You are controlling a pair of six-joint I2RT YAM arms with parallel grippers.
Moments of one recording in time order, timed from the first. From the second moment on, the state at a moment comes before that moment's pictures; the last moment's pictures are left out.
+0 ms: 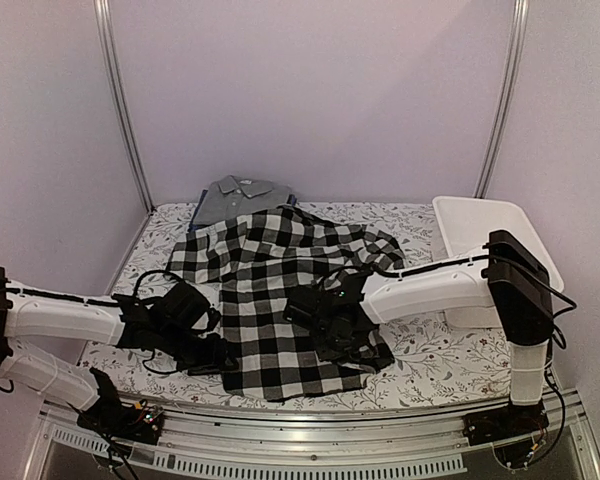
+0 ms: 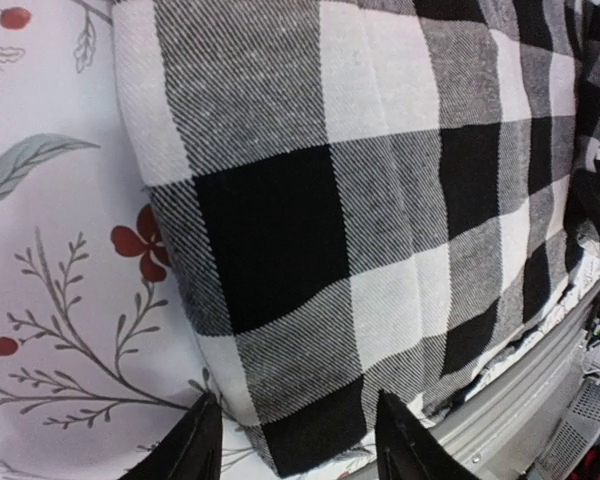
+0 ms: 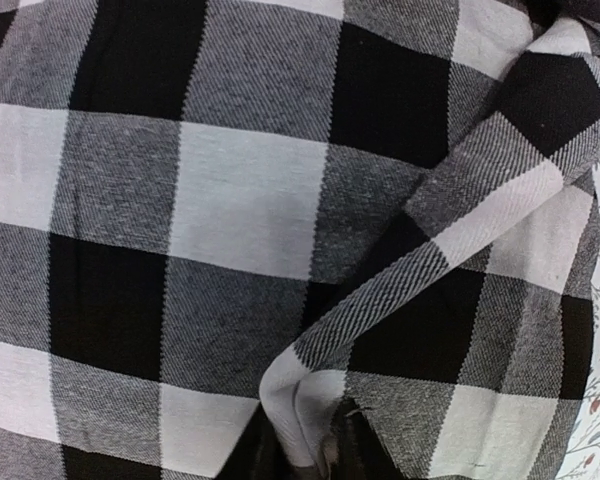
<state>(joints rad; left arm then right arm) -0.83 1.26 0.48 -0.32 0.20 -0.91 1.17 2.04 1.43 -0.79 0.36 0.78</state>
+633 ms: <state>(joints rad) -0.85 1.14 0.56 -0.68 0.32 -0.81 1.10 1.62 1.12 -1.11 0.41 0.89</state>
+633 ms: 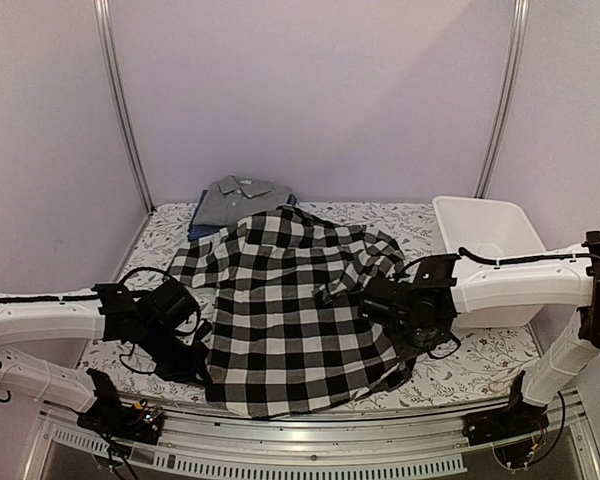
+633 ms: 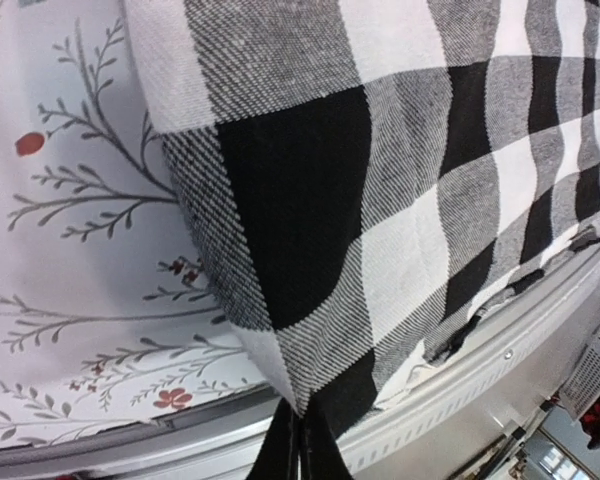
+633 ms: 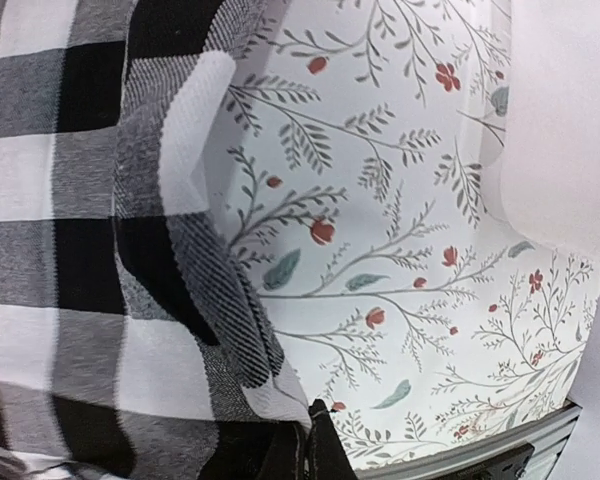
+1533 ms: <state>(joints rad) -0.44 1.20 0.91 -0.95 0.22 -0.56 1.09 1.62 1.32 -1.07 0.31 0.88</state>
